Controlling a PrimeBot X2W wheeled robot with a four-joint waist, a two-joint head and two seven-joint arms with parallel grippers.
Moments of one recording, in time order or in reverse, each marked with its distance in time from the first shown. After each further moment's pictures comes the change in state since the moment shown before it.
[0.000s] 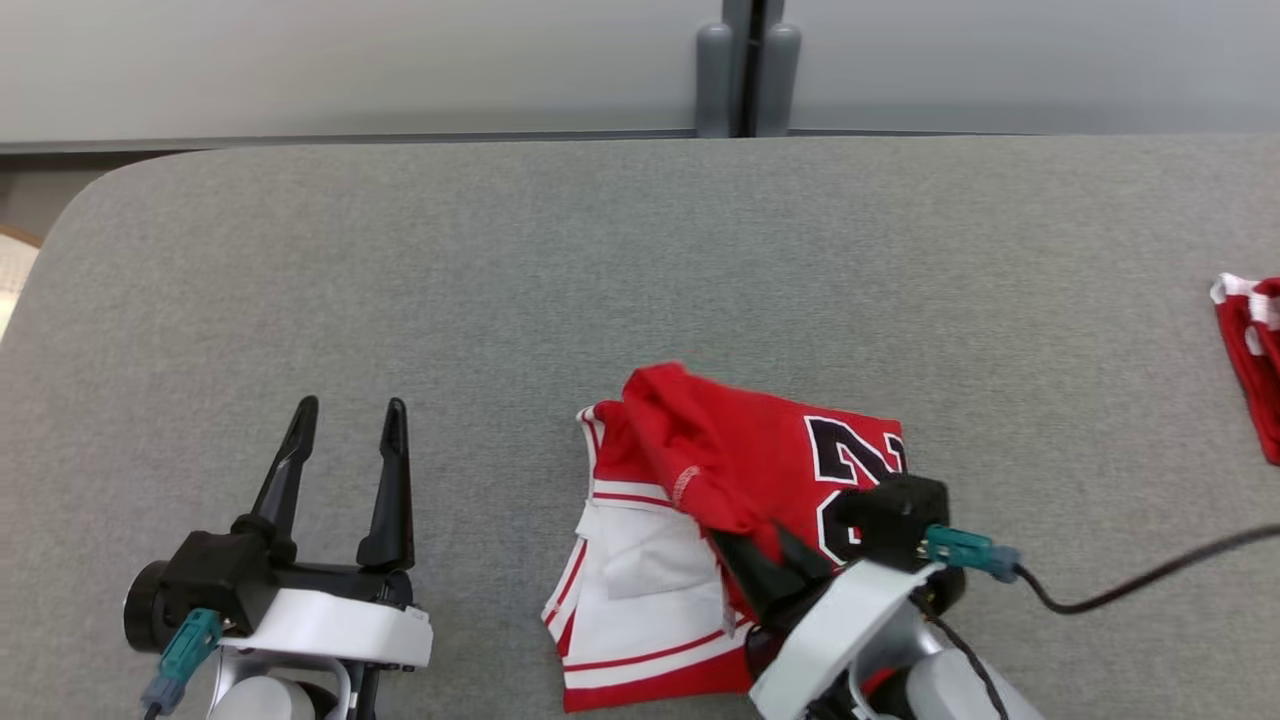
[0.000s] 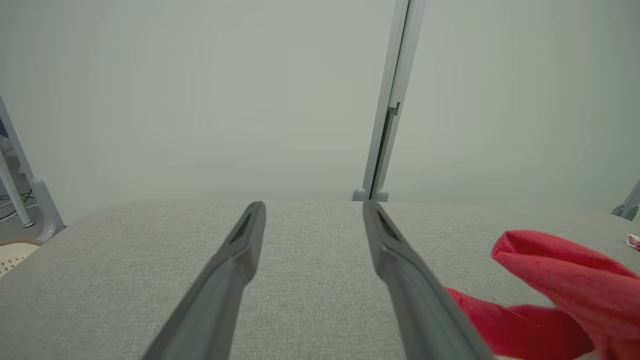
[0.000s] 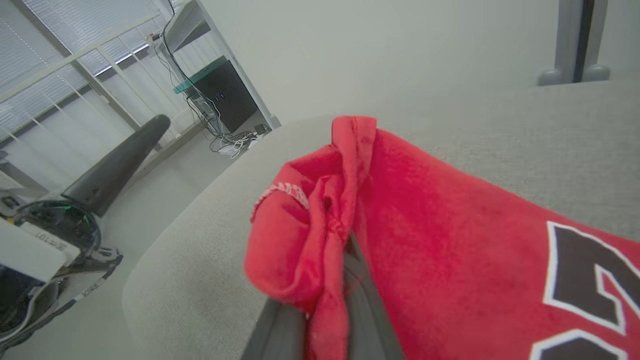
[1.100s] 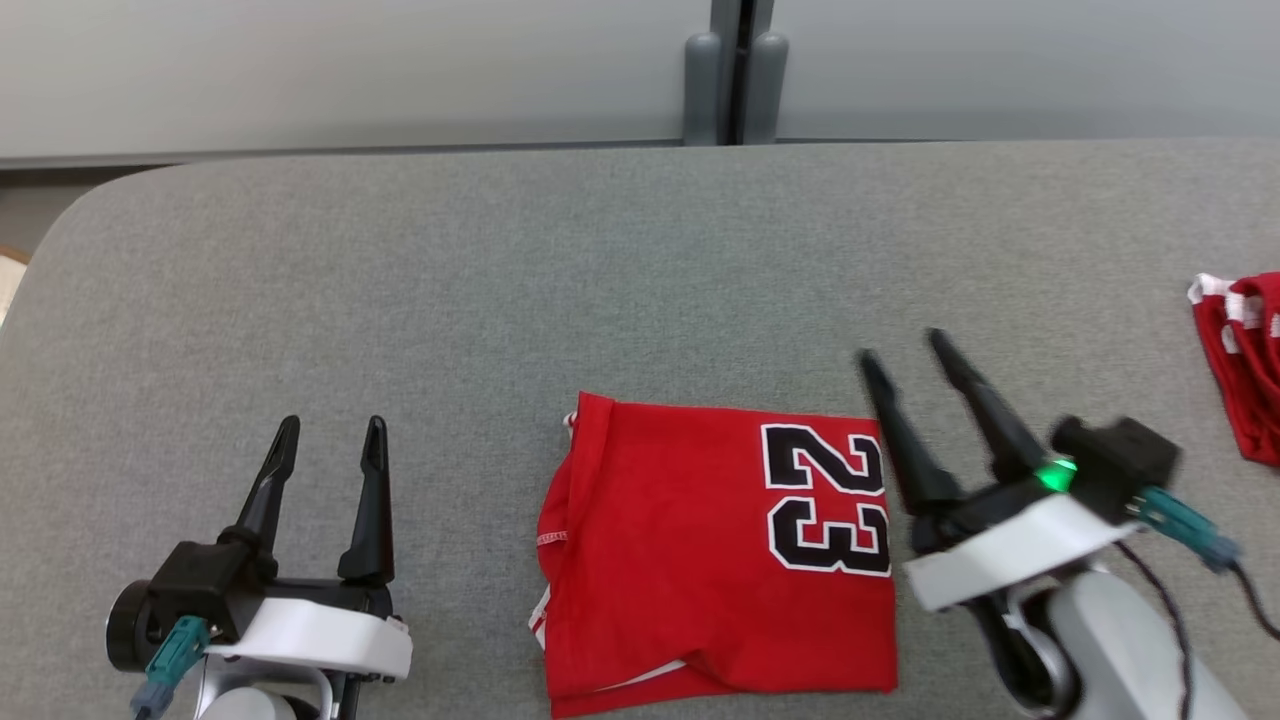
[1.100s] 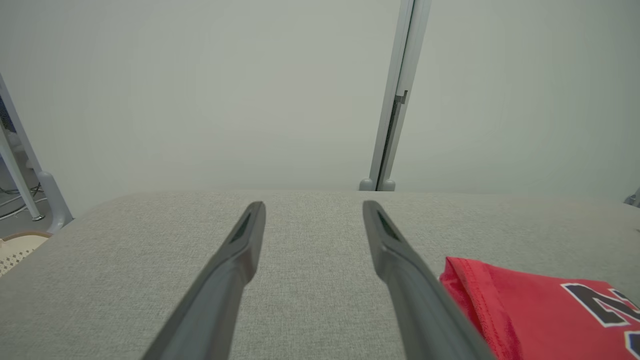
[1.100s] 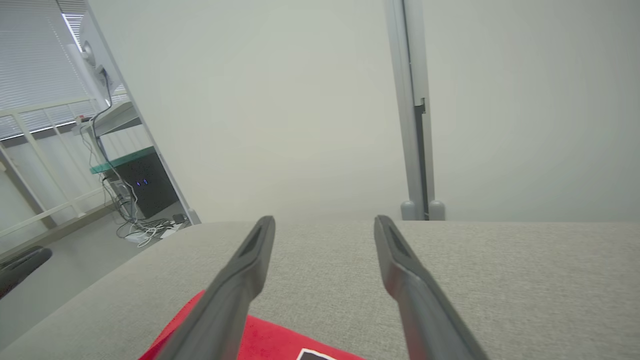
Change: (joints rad) left arm 0.004 -0.015 0.043 0.052 0.027 -0.026 0.000; right arm -0.109 -0.116 -0.111 0.087 -0.016 0.000 -0.319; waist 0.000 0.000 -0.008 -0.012
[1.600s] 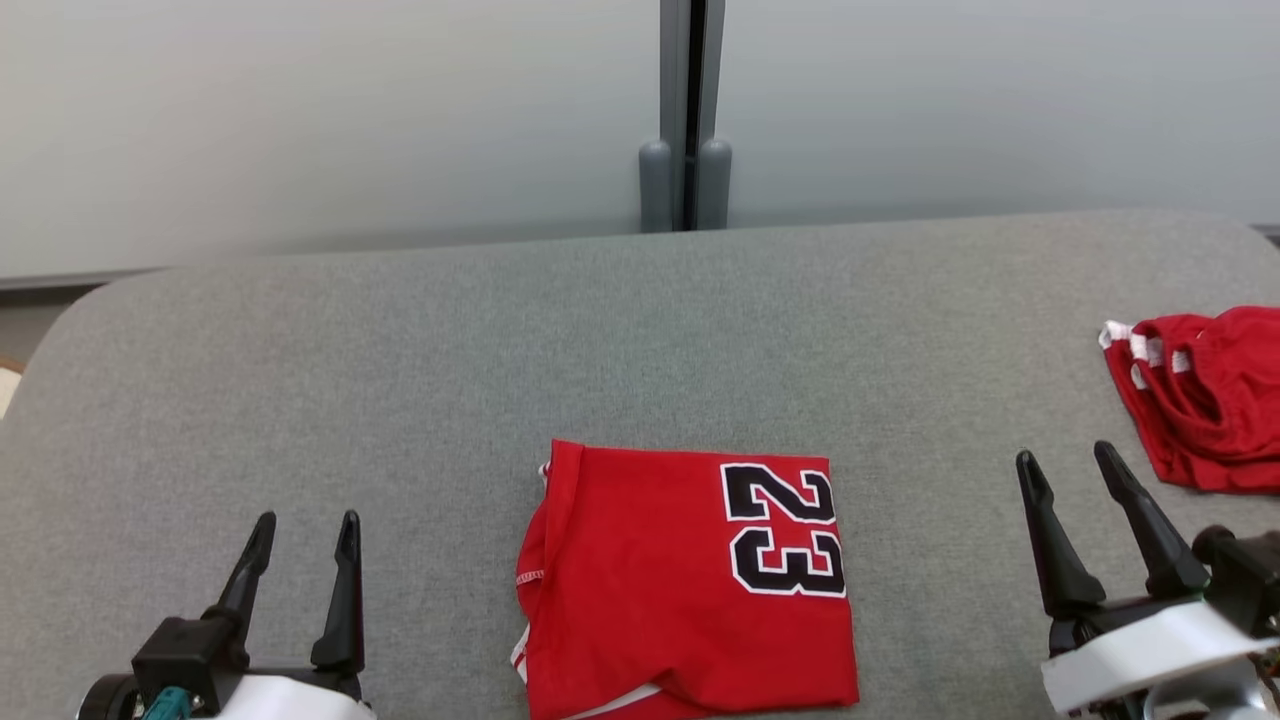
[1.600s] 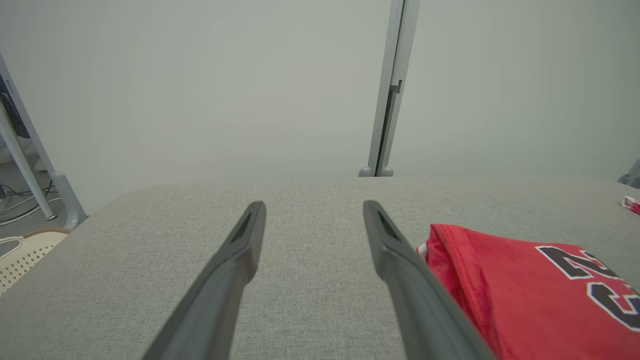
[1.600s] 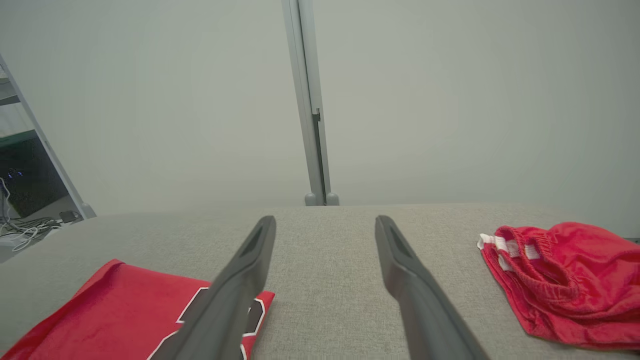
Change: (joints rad) left arm 0.129 0.052 0.017 -0.004 -0.010 0.018 0.030; right arm 0.331 -0.016 -0.359 -0.200 -0.180 0.000 0.157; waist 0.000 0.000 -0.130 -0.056
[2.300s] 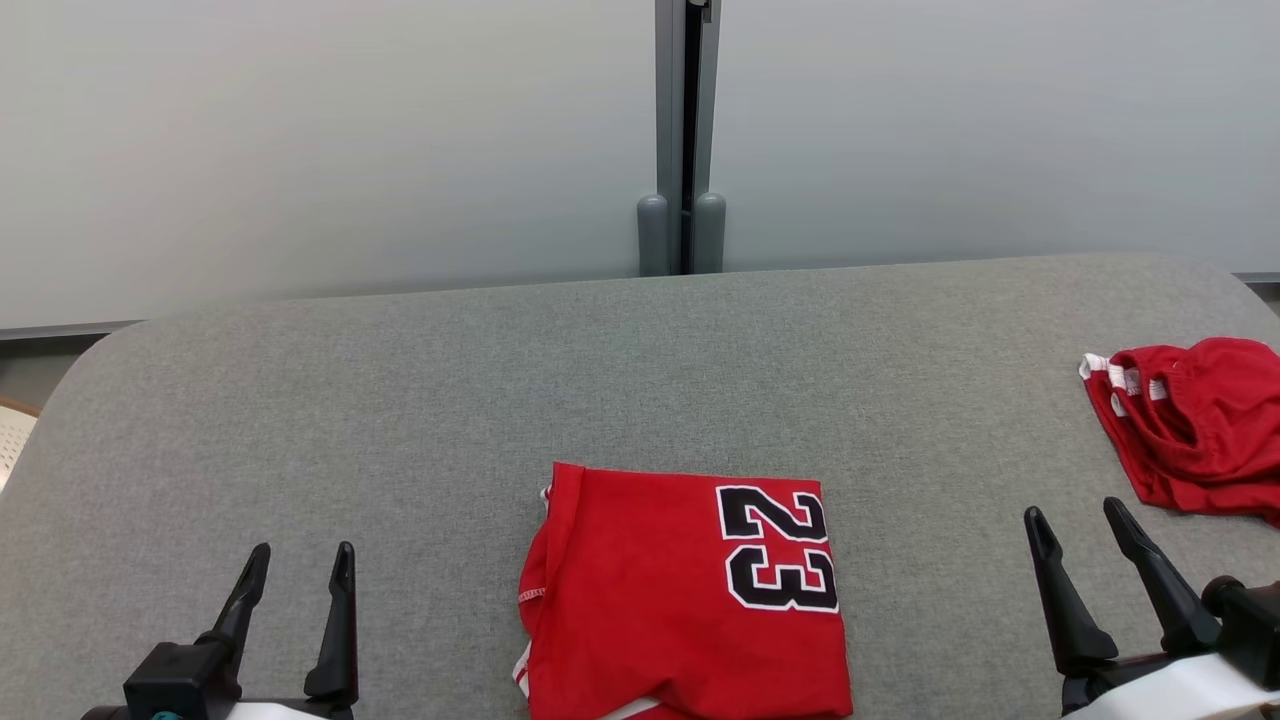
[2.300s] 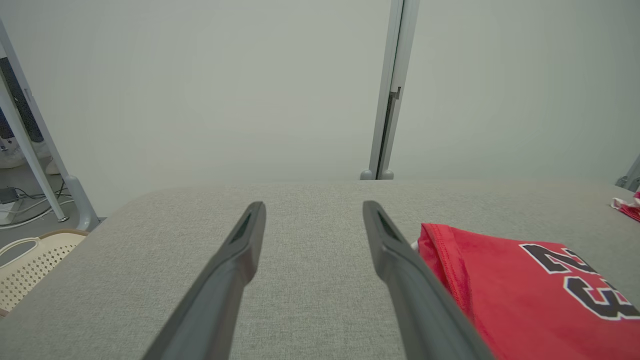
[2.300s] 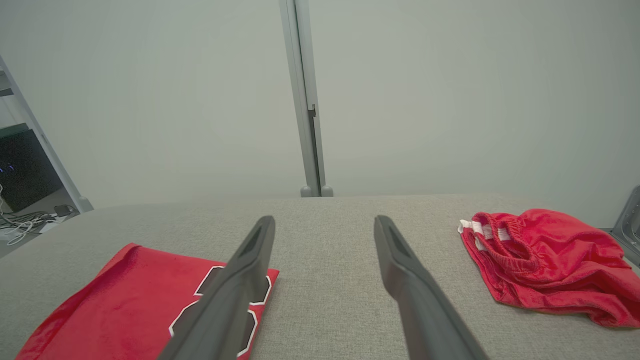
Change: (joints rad) left arm 0.089 0.030 -0.002 -0.092 -0.014 0.035 0.072; right arm 0.153 0.038 -0.055 -0.150 -0.039 0.000 0.114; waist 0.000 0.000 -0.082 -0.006
